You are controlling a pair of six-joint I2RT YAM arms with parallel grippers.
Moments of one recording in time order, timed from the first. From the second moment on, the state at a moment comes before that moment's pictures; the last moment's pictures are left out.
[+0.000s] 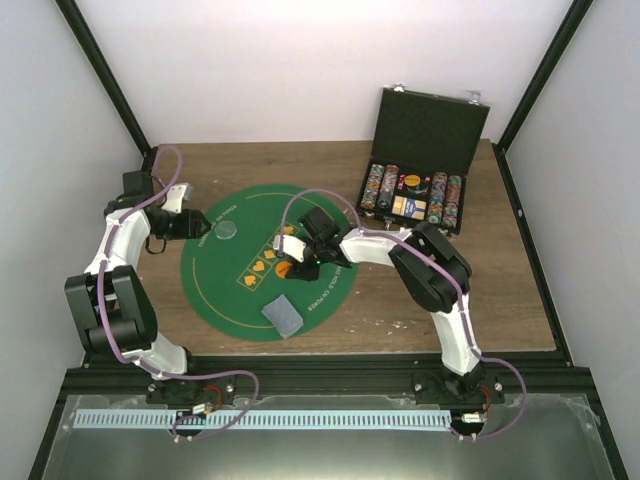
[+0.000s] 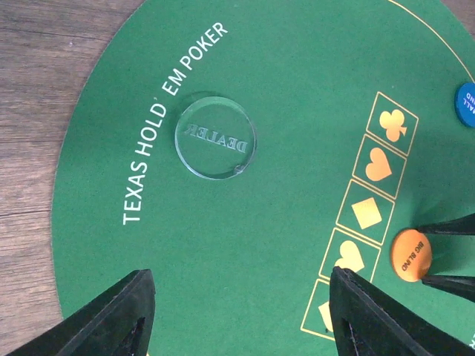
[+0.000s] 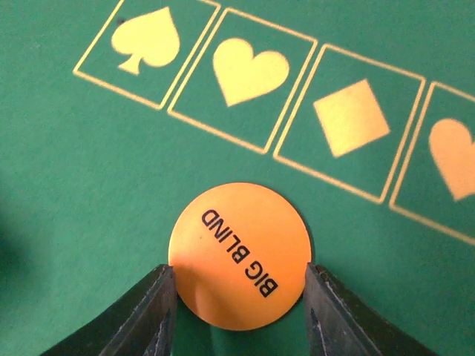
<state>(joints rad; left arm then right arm) 0.24 1.55 1.18 -0.80 0.47 0.21 0.78 2.07 1.29 -0.21 -0.42 -0.57</state>
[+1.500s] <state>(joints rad) -0.35 1.61 0.94 -0.75 0.10 0.47 0.49 1.48 0.99 -0.20 -0.39 -0.16</state>
